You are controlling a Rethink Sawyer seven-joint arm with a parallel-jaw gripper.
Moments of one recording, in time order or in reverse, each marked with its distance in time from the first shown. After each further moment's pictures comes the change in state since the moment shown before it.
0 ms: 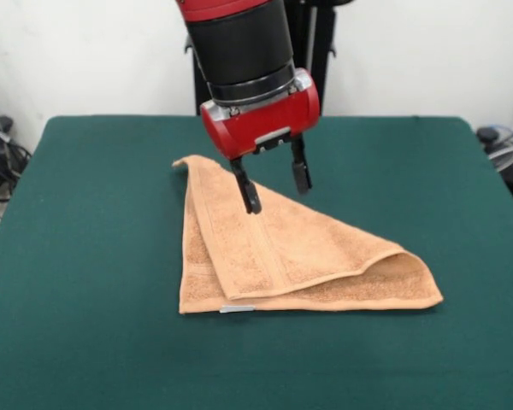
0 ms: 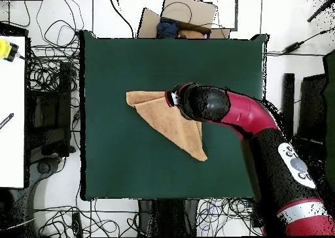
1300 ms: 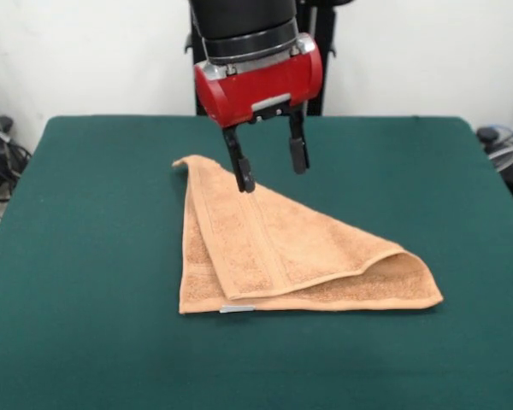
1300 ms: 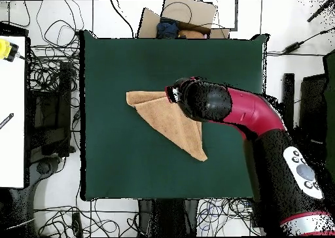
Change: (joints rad) arm 0.010 -0.079 0.000 0.004 0.000 0.000 0.000
